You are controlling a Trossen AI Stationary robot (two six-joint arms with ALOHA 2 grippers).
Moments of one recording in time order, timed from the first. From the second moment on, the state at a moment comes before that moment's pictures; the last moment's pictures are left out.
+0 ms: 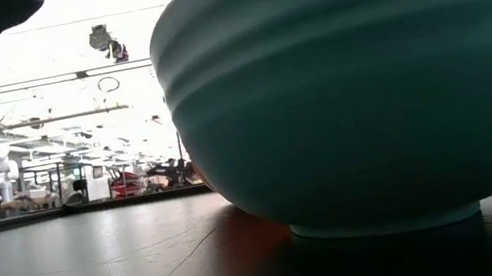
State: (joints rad) left arm 0.21 2.22 2.36 -1.49 0.16 0.24; right arm -0.38 0.72 0.28 0.19 -0.34 0.13
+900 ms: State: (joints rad) left arm 0.21 1.93 2.36 -1.25 0.04 0.27; right arm -0.38 0.72 0.28 0.17 -0.34 0.14
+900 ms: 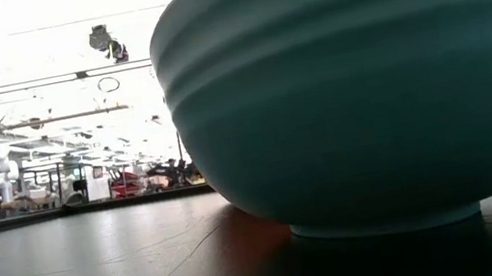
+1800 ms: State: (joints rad) left arm 0.42 1.04 1.01 -0.26 0.34 0.25; right arm -0.38 0.64 0.15 0.37 -0.40 0.18
